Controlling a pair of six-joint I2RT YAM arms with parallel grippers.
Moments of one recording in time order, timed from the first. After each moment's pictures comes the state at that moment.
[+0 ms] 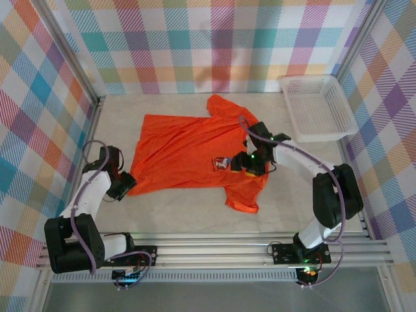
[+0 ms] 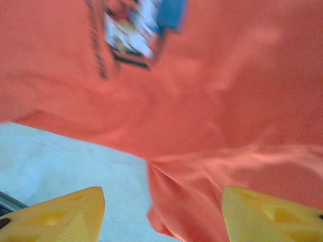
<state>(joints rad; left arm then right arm) 0.16 1.23 0.75 -0.89 0.04 -0.71 0.45 1.61 1.10 -0.77 -0.36 0.51</state>
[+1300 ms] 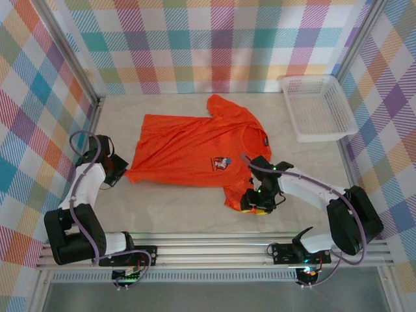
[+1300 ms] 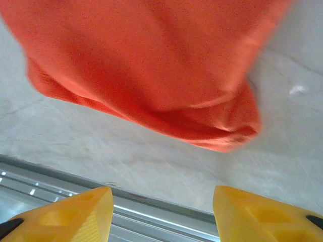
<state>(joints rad) 0.20 1.29 0.88 -0.71 0.04 -0.73 0.59 1.38 0.76 -0.90 -0.36 0.60</state>
